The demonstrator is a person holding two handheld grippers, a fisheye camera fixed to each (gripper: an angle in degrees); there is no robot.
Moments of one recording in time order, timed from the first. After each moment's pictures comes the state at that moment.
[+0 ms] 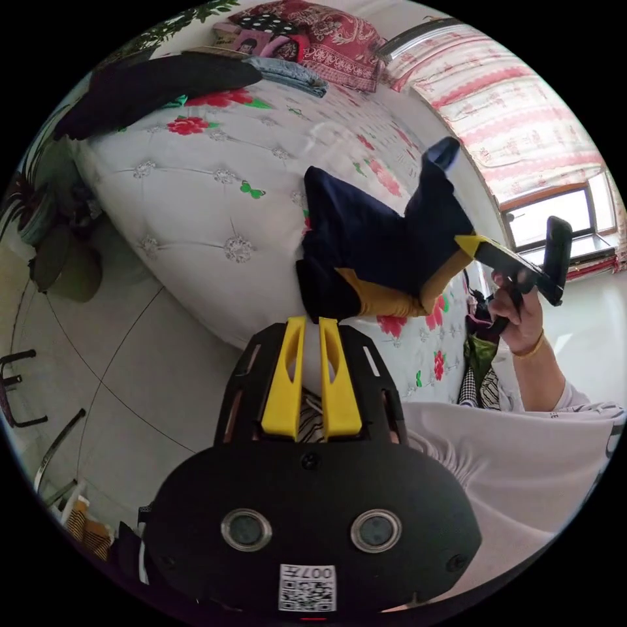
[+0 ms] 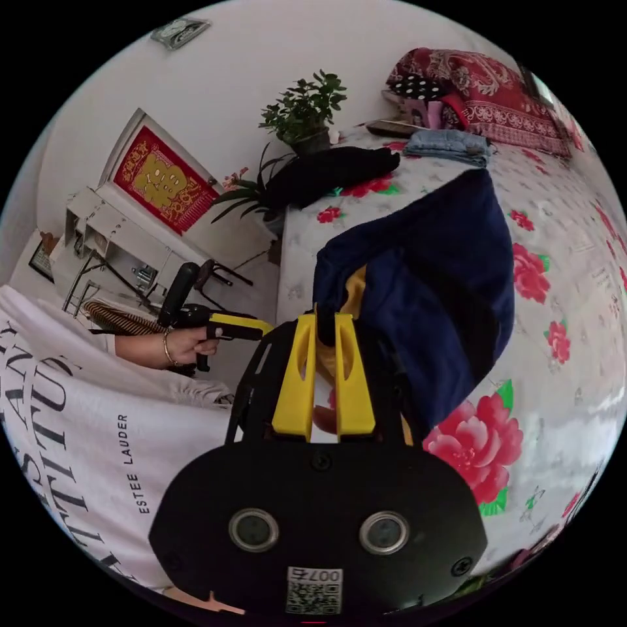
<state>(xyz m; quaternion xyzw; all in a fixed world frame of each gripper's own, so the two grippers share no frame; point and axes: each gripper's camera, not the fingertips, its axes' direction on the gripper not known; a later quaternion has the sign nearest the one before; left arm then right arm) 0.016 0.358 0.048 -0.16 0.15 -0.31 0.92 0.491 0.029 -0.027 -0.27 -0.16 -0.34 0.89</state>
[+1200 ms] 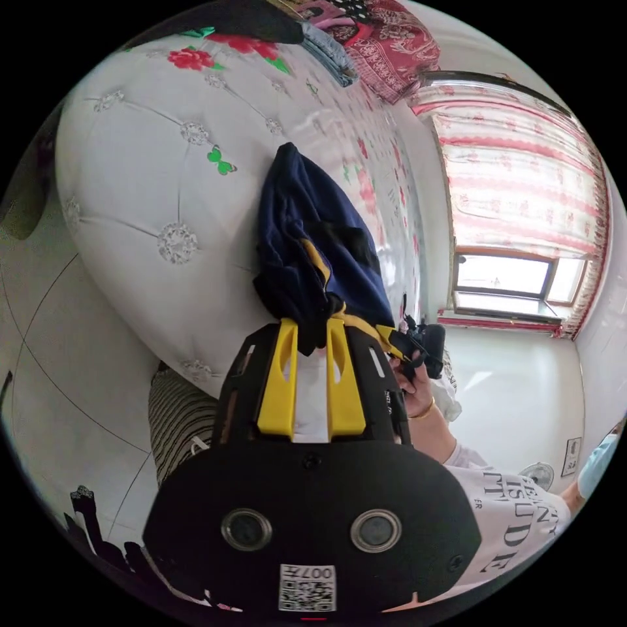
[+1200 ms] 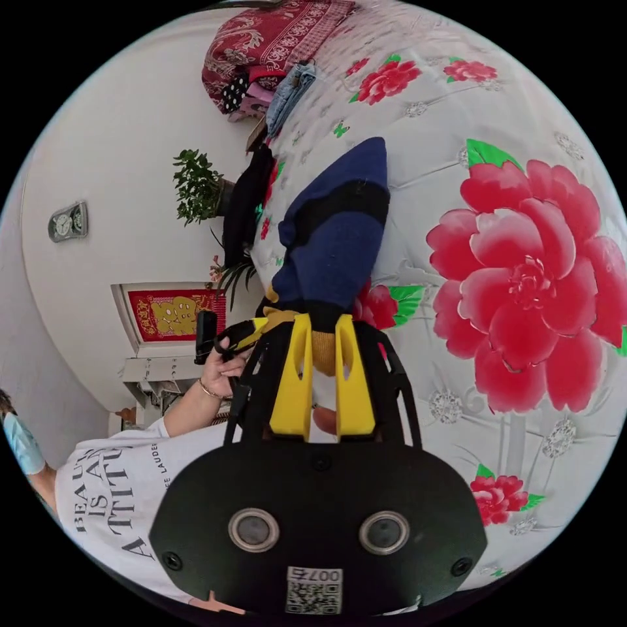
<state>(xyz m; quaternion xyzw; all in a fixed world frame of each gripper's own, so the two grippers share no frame) -0.095 0.318 0.043 -0.14 0.31 -0.41 0.85 0.709 0.007 0.101 -0.26 -0.28 0.03 0.92</state>
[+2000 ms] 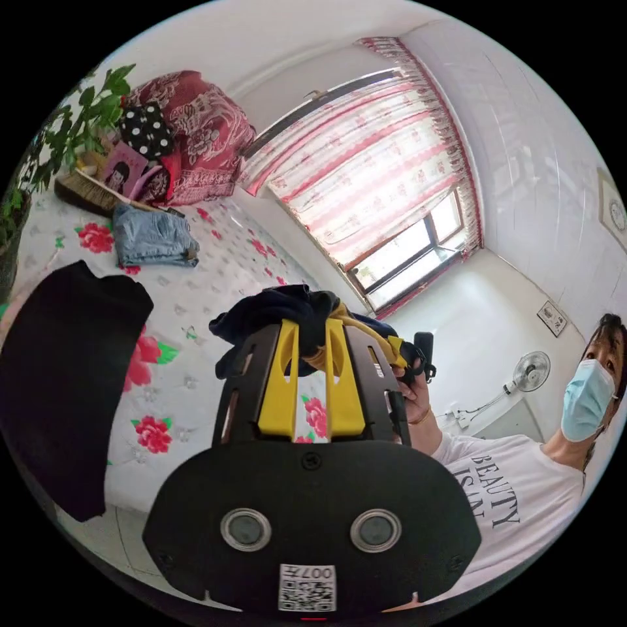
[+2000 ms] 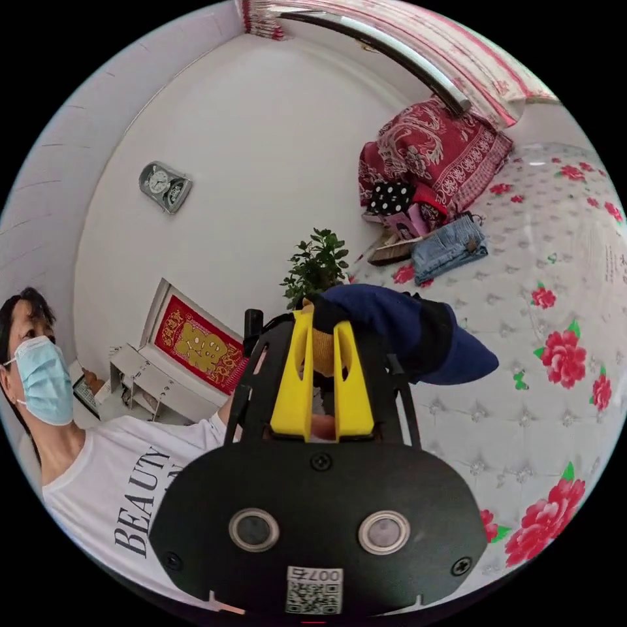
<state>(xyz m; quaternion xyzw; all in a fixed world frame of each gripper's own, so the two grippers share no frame) -0.419 0.050 -0.128 0.12 0.39 -0.18 0.90 0.319 -0.210 0.046 0.04 -0.32 -0.17 0.93</state>
